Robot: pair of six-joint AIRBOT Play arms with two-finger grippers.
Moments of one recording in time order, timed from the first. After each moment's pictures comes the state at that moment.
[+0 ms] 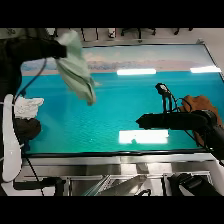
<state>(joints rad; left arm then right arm) -0.28 -1.50 1.89 -1.66 1.04 1.68 0.34 -0.88 0.85 2.13 -1.02 -1.60</state>
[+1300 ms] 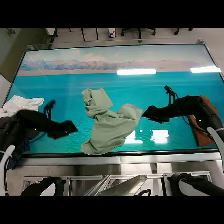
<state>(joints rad) 0.02 -1.08 0.75 -2.07 1.27 1.62 0.01 -1.27 0.88 2.31 -1.08 -1.73</state>
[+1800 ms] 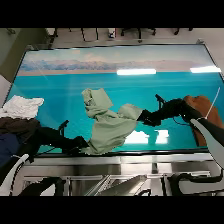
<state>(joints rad) -0.07 -1.15 0.47 -2.29 1.12 1.71 0.03 -1.54 0.90 2.40 -1.02 -1.82</state>
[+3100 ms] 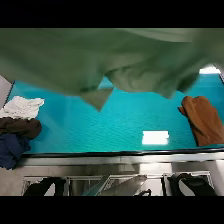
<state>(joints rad) 0.02 -0.78 2.04 -2.28 0.94 1.60 0.01 -0.91 2.05 2.28 -1.05 -1.99</state>
